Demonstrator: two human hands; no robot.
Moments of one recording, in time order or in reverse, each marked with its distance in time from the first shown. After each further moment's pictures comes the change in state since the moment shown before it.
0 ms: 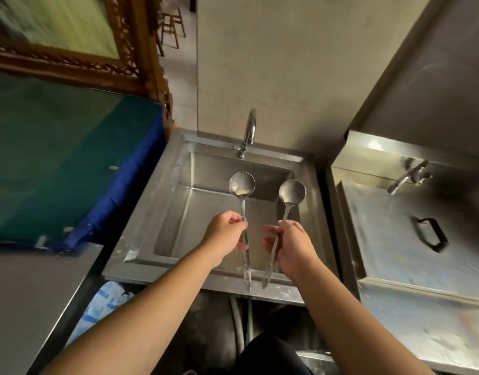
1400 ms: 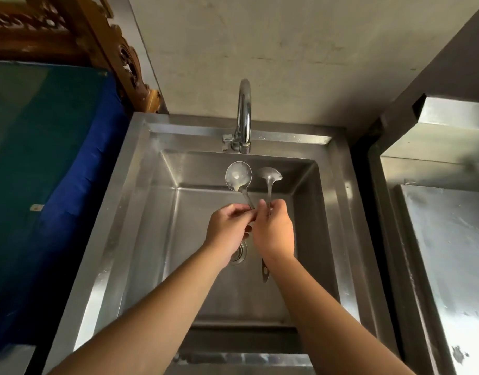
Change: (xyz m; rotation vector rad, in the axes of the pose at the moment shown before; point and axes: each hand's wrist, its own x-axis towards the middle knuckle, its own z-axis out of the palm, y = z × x) left_hand 0.268 0.012 0.053 -0.115 0.019 -0.180; right_hand 0.261 -0.026 0.092 -0.821 0.171 -0.230
